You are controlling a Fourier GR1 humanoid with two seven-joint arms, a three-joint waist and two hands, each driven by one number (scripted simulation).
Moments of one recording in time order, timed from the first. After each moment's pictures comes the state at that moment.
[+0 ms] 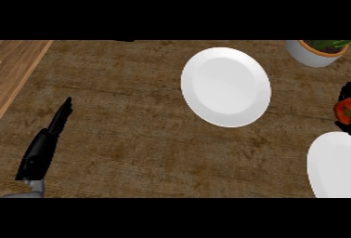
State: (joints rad) left arm 0.01 0.27 0.05 -1.52 -0.21 -0.03 -0.12; right arm -0.46 -0.76 -0.02 -0.86 0.58 0.13 -0.22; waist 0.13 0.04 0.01
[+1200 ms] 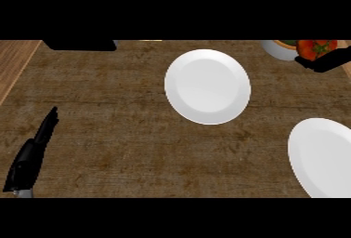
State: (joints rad) left arm 0.06 0.28 0.12 -1.48 -0.21 -0.02 -0.14; right arm -0.98 -0.62 -0.09 -0.58 0.52 0.15 -0.73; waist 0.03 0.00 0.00
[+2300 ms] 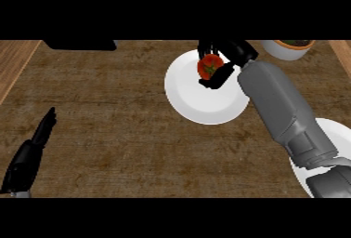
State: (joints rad) left arm 0.07 0.27 0.14 -1.50 -0.22 -0.04 -0.14; right arm -1.12 -0.17 0.06 -0.46 0.67 0.10 -0.39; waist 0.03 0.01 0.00
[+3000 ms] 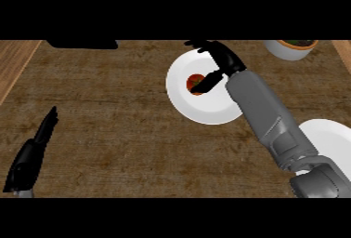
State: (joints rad) left arm 0.06 0.26 0.15 -1.49 -0.23 -0.03 -0.15; right arm -1.15 -0.09 -0.10 -0.28 0.57 -0.02 -0.35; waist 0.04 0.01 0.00
